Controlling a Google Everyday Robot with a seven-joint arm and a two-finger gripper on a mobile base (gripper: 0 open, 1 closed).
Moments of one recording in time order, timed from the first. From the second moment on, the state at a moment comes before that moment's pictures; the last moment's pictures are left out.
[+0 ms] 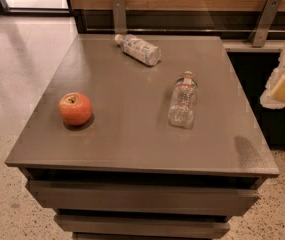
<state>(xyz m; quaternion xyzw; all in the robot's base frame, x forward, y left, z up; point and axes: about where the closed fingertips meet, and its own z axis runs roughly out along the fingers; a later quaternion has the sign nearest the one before) 0.402 -0.167 1.092 -0.61 0.73 -0.13 0.28</state>
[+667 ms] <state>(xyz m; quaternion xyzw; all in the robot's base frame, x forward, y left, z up) 0.402 -0.167 1.092 -0.61 0.73 -0.13 0.28</state>
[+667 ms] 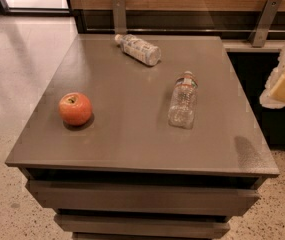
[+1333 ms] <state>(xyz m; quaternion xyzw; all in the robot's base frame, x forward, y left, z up) 0.488 -0.168 1.077 -0.53 0.77 -0.10 0.33</state>
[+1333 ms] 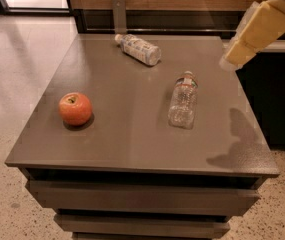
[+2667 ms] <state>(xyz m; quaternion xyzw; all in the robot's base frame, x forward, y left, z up) 0.614 -0.144 1.044 -0.48 0.79 -0.05 0.37</state>
